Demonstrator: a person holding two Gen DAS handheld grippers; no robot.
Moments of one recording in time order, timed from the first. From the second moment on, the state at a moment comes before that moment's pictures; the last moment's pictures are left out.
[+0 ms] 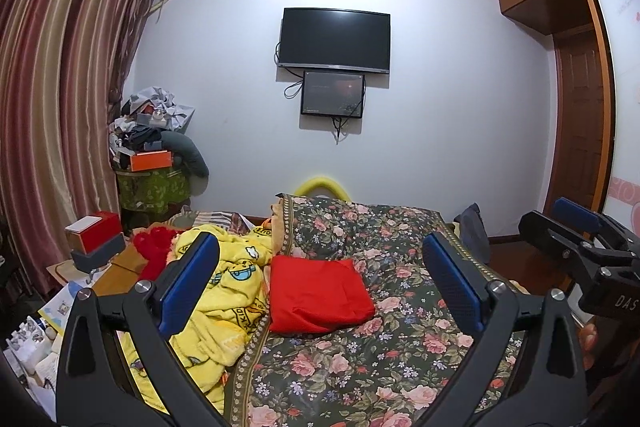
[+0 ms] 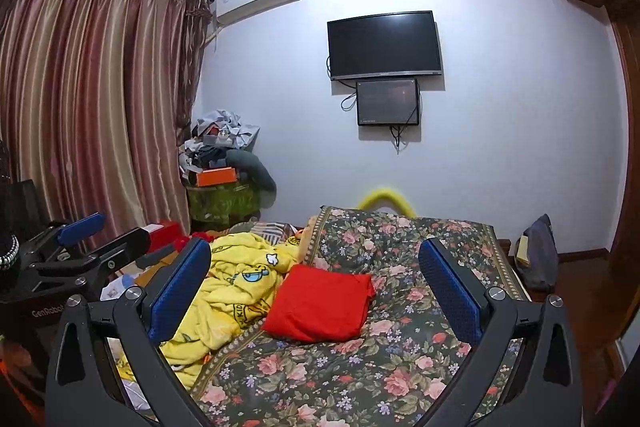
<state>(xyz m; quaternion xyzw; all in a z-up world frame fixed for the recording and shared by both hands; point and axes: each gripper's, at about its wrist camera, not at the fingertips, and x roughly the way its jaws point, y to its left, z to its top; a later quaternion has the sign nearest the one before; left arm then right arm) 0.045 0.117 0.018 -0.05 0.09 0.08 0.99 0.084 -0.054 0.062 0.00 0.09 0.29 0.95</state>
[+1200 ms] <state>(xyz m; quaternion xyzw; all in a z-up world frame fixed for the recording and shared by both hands) 0.057 0.118 0.010 -0.05 0.11 0.04 0.99 0.089 -0.055 0.060 0.00 0.10 0.29 0.95</state>
